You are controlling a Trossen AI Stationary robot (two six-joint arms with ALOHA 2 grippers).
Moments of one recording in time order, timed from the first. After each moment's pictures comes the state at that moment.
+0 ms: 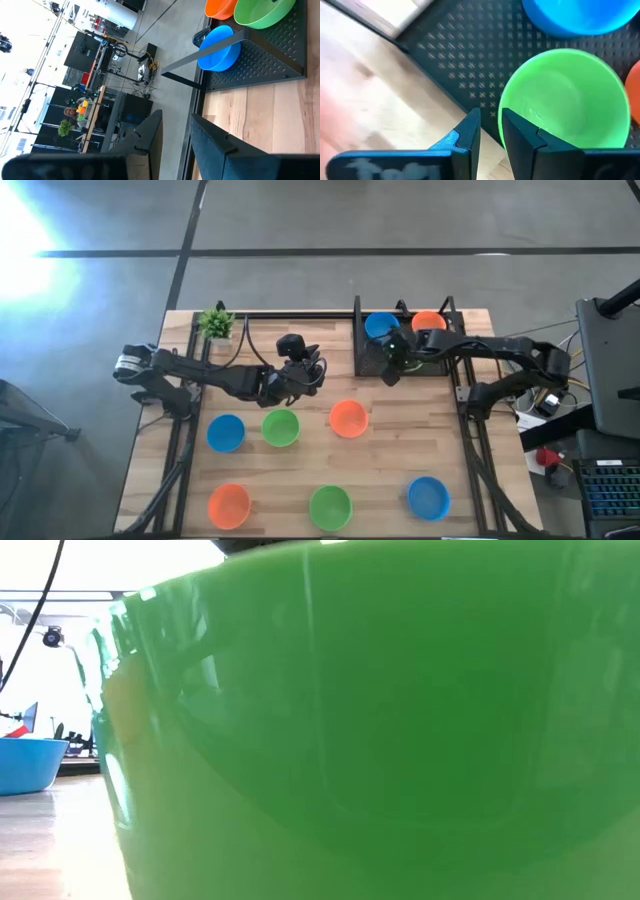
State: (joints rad) left arm -0.09 1.53 1.16 -0.09 -0.99 0.63; right arm -0.40 1.34 0.86 -0.72 0.17 0.39
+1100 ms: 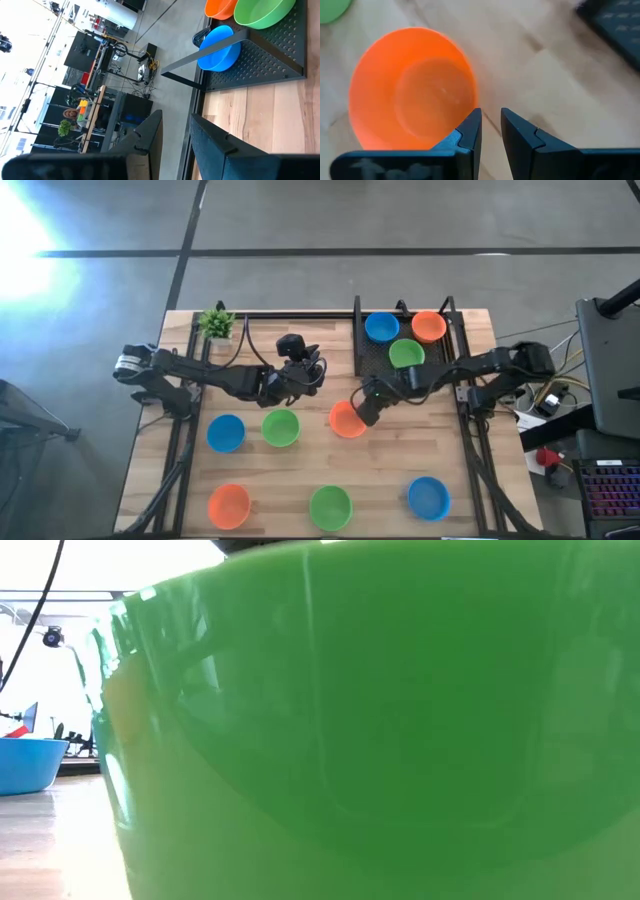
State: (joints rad) left arm -0.09 1.53 1.16 -0.09 -0.99 0.63; right arm 0.00 1.52 0.86 -0.43 0.08 0.75
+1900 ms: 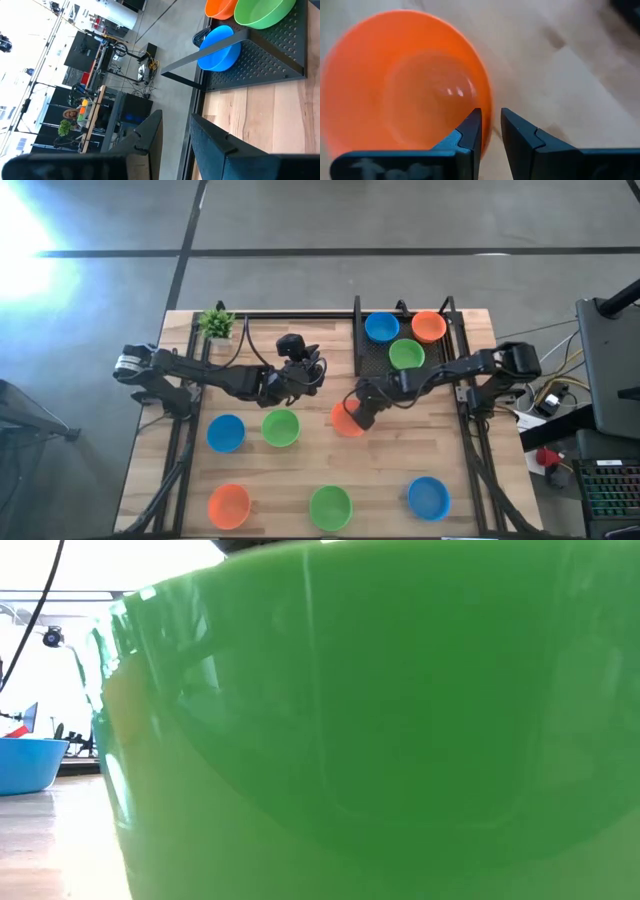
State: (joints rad) left arm -0.09 1.53 1.16 -0.09 -0.99 0.63; right arm 0.00 1.63 0.86 -0.37 0.04 0.70
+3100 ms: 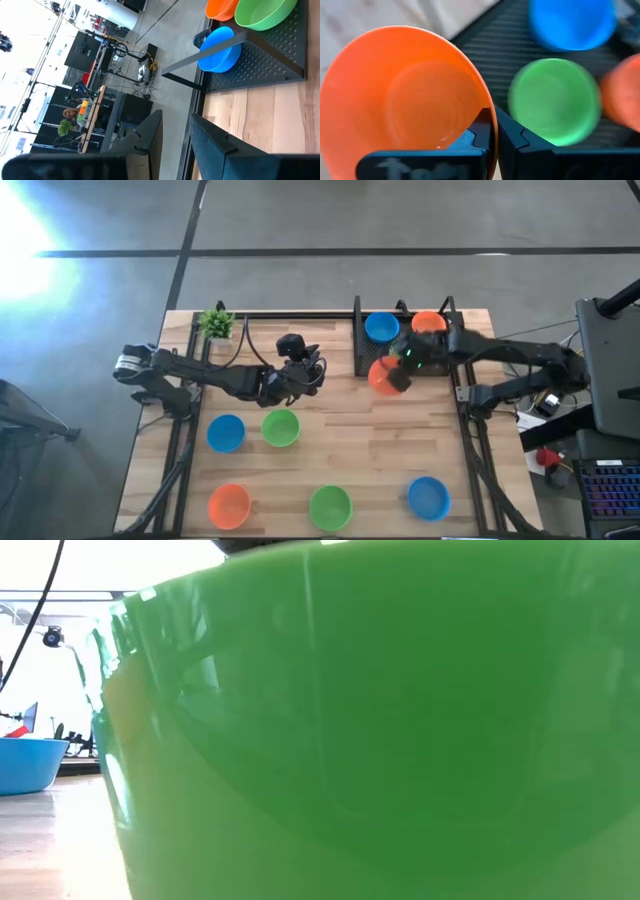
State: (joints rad) left arm -0.09 1.53 1.16 -0.08 -0.98 0.63; right arm -0.27 1.18 1.03 -0.99 0.21 0.44
